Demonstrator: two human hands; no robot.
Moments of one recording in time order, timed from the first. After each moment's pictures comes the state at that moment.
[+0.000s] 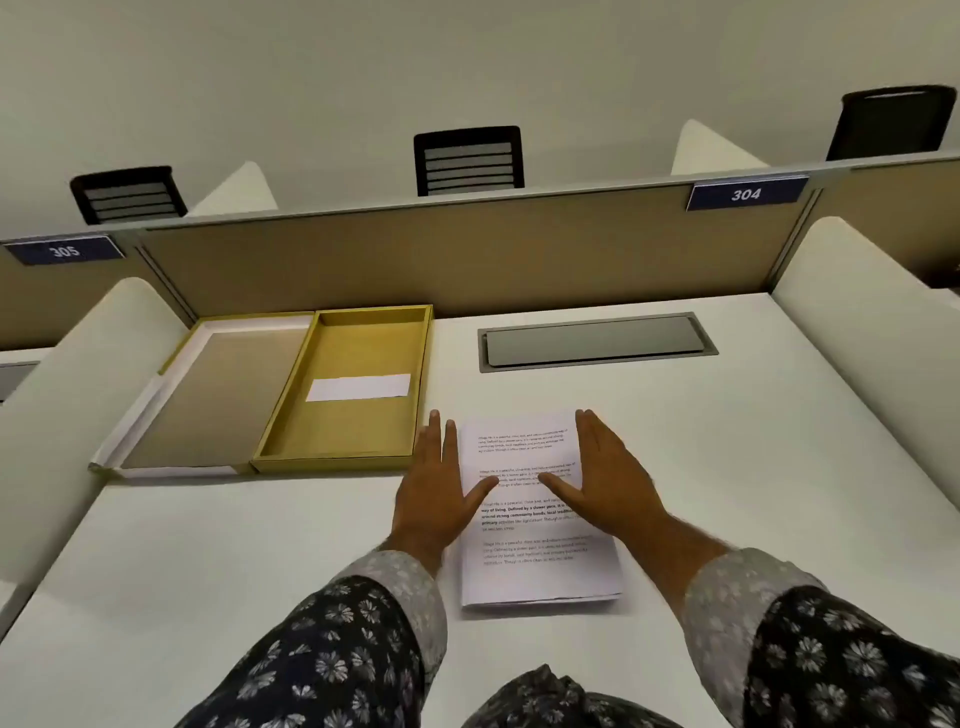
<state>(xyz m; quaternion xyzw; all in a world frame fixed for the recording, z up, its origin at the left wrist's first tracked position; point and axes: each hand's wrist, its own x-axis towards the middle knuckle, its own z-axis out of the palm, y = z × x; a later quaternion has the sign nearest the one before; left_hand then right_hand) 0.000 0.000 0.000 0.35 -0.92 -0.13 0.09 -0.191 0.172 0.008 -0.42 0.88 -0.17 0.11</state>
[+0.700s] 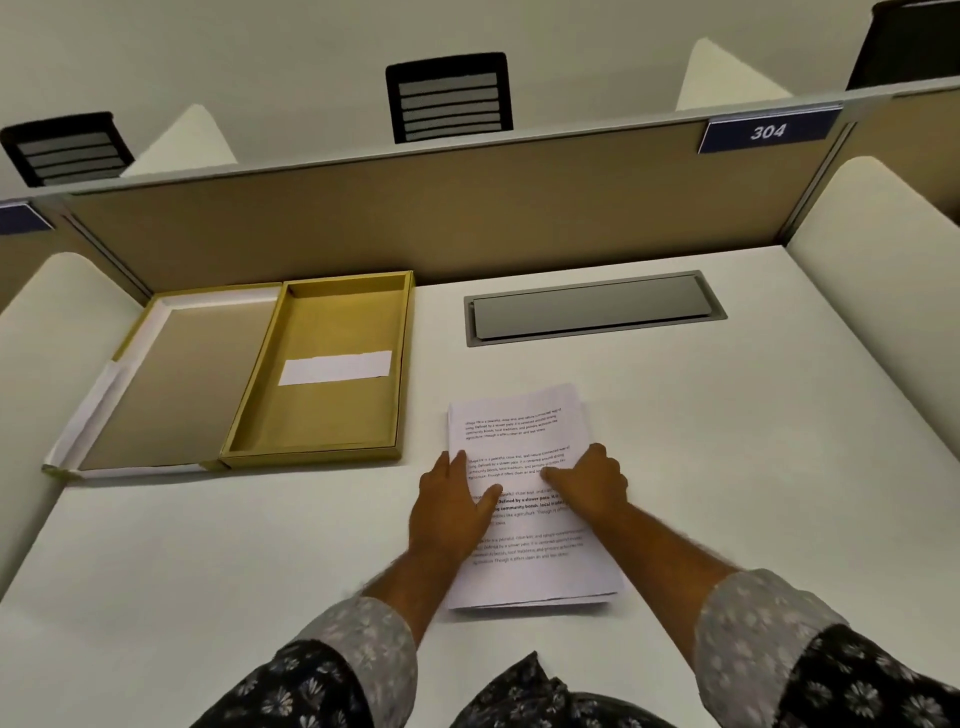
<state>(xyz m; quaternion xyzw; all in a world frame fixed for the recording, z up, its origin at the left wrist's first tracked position) -0.027 0.014 -0.050 0.44 -0.86 -0.27 -0.01 -0.199 0.133 -0.040 -0.09 0.90 -0.27 0.32</state>
